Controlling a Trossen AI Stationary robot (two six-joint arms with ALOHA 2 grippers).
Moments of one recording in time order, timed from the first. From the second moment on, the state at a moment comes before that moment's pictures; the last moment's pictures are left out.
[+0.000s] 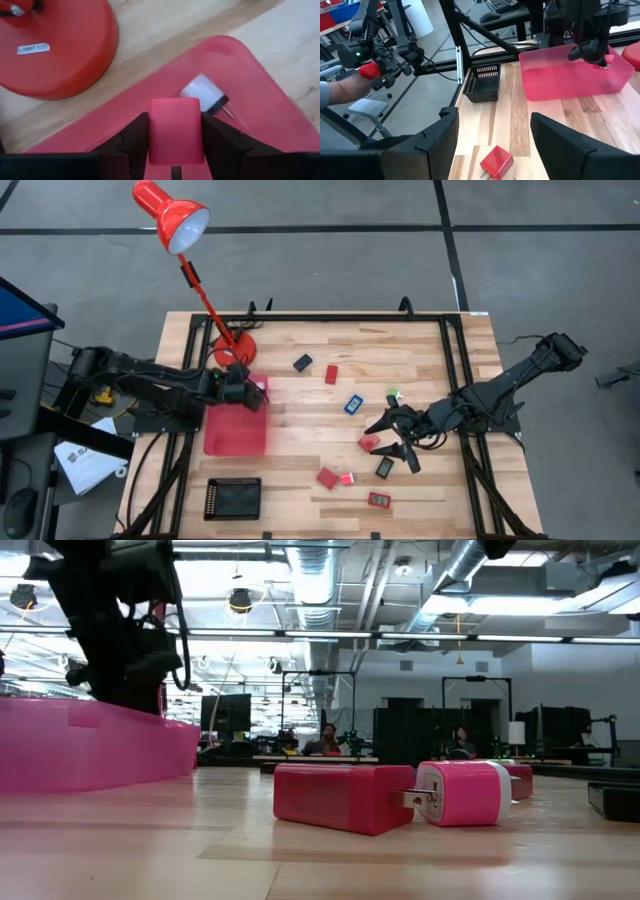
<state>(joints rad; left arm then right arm) -0.03 1.14 0.56 -0.70 -0.55 -0.99 0.51 1.10 0.76 0.05 0.24 0.35</state>
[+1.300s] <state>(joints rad) -0.28 1.17 0.52 0.19 -0.31 -0.34 0.51 1.10 0.76 0.03 0.27 0.37</state>
